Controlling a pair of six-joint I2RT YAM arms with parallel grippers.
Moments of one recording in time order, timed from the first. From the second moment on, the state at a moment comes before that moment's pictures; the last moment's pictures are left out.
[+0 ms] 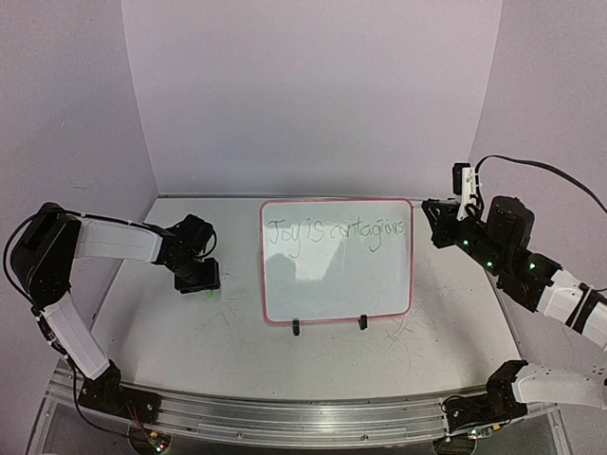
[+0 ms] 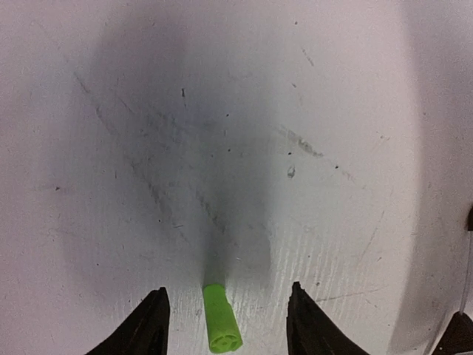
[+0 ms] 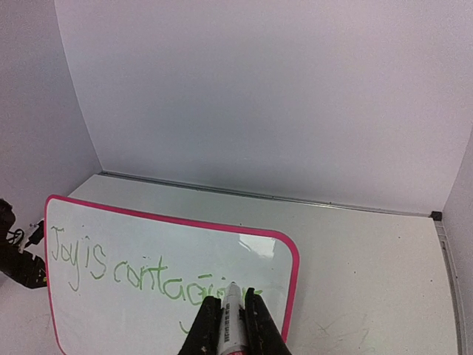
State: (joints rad) left arm -0.53 1.67 0.94 -0.40 -0.08 -0.63; right arm 0.54 0.92 0.72 0.10 0.13 0.13
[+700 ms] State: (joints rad) left arm -0.54 1.65 1.02 -0.52 -0.14 -0.58; right arm 0.54 0.94 0.76 0.09 0.11 0.13
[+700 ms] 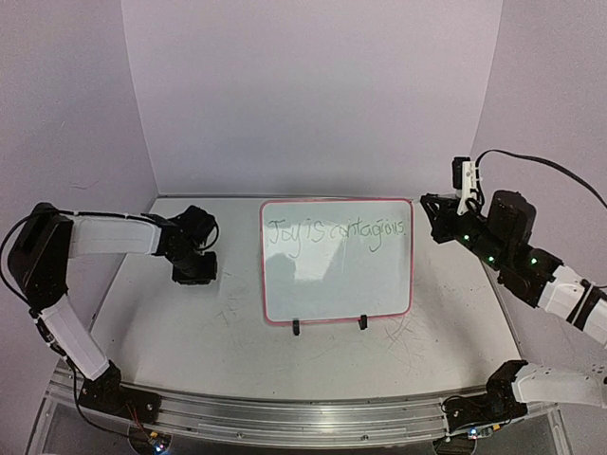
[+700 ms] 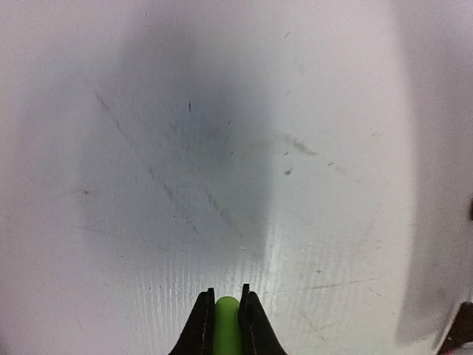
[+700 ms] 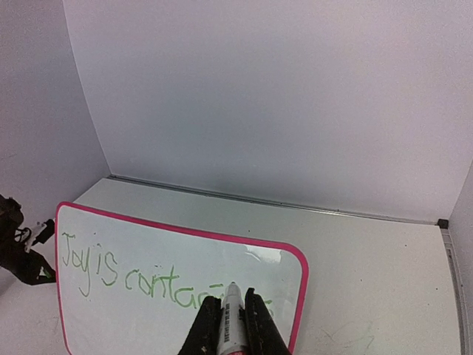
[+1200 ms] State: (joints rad) left arm -0.56 1.15 1.21 0.07 0.56 -0.39; right arm 0.54 1.16 0.94 0.34 -0.39 0.47
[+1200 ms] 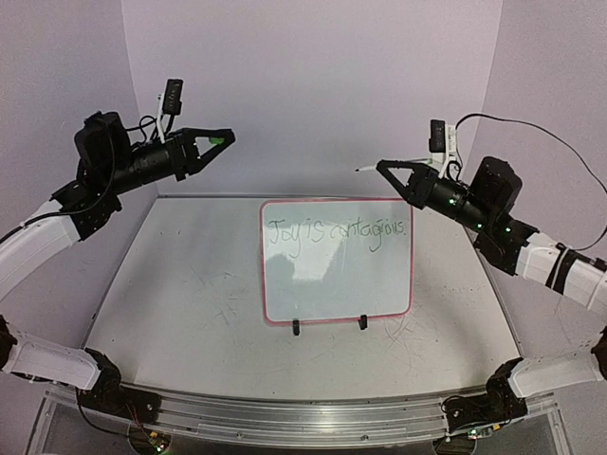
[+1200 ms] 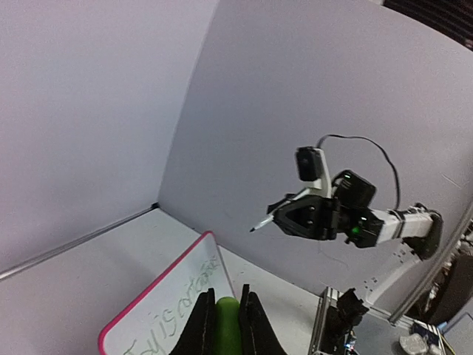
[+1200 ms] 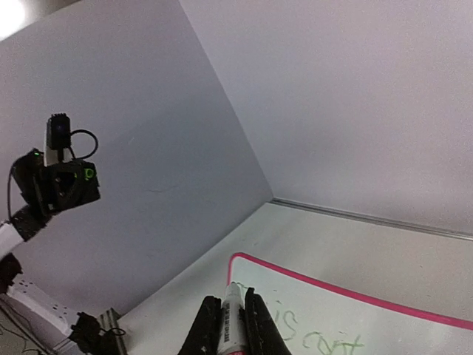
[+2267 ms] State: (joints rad) left arm -0.78 1.26 0.98 0.72 0.76 -0.19; right arm 0.79 1.49 1.15 0.89 -0.71 0.88
